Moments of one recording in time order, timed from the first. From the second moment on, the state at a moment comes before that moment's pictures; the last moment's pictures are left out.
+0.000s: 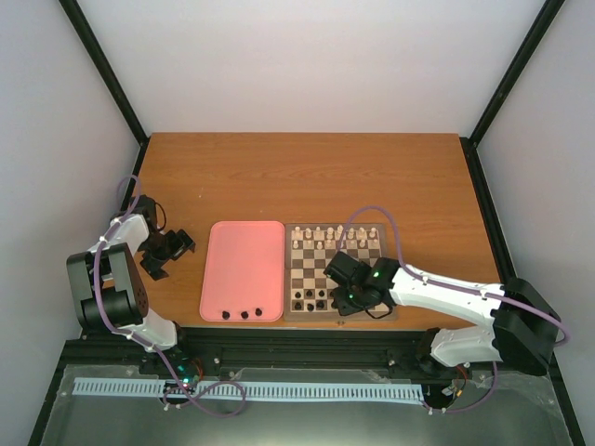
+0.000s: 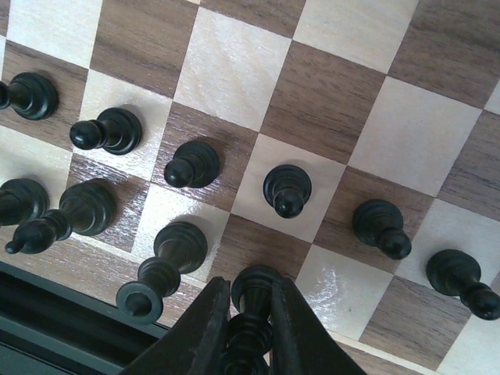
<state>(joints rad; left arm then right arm) 0.28 1.54 0.90 -0.86 0.17 -0.53 0.99 1.27 0.74 -0.79 0.05 0.67</state>
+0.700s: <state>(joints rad) 0.28 1.54 0.90 -0.85 0.17 -0.53 0.99 1.30 0.74 -0.77 0.06 0.66</state>
